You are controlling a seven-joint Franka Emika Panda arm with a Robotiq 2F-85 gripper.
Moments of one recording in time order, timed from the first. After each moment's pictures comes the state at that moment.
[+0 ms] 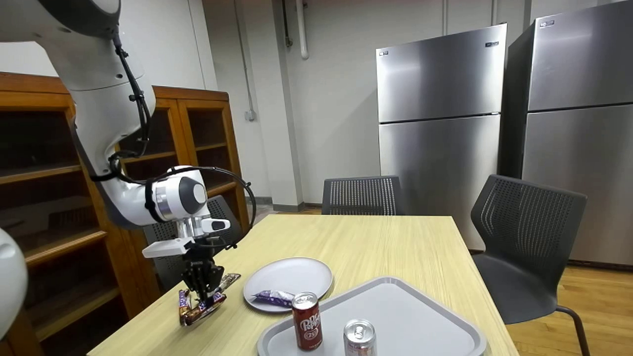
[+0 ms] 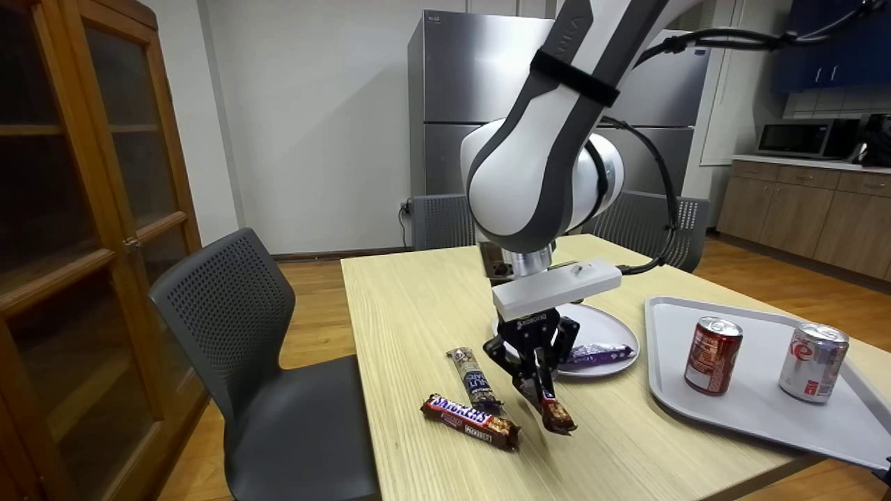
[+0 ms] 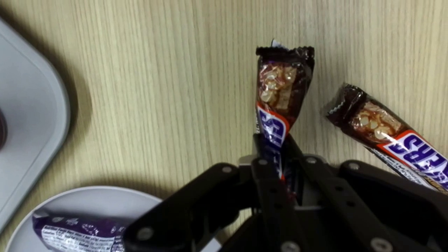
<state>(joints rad) 0.36 0.46 -0.01 -2.24 -0.15 2.44 0.49</state>
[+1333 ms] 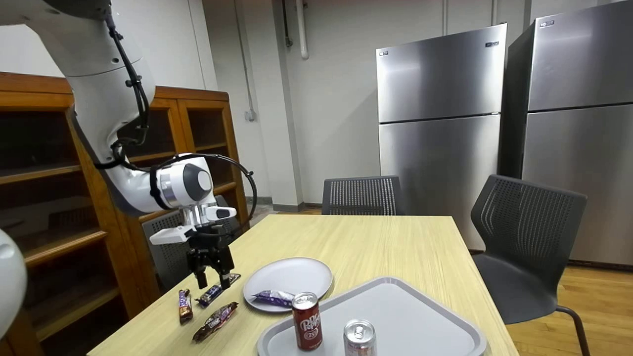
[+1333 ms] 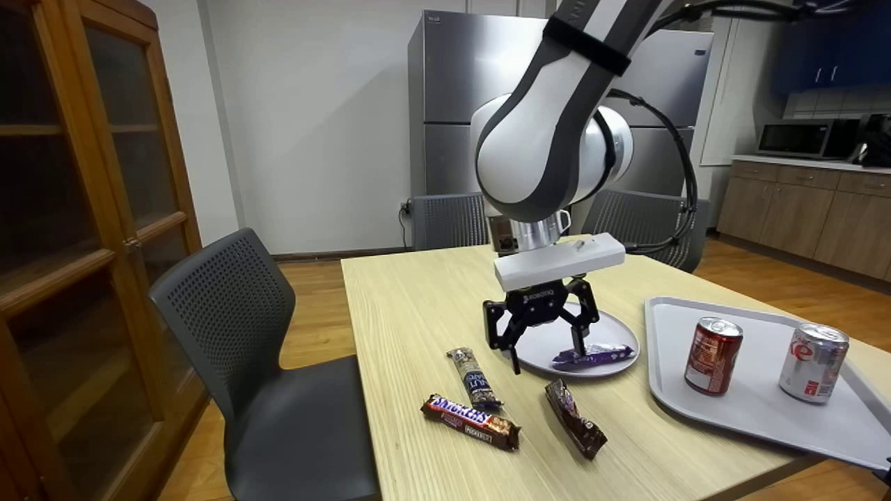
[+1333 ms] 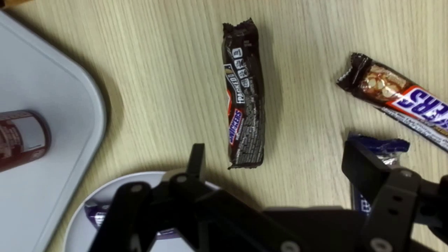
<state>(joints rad) 0.35 0.40 -0.04 -2.24 -0.15 2.39 0.58</state>
